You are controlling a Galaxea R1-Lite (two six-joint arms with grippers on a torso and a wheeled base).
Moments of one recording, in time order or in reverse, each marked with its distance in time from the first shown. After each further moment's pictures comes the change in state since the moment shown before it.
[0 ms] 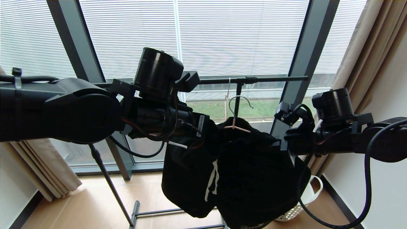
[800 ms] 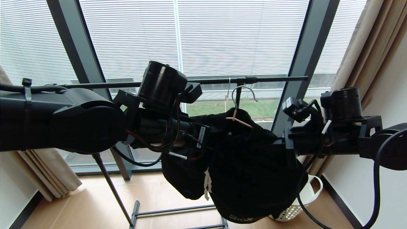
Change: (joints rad) left arm -0.017 0.002 0.056 -0.004 0.001 0.005; right arm 0.001 -0.034 0.067 -0.124 0.153 0.089
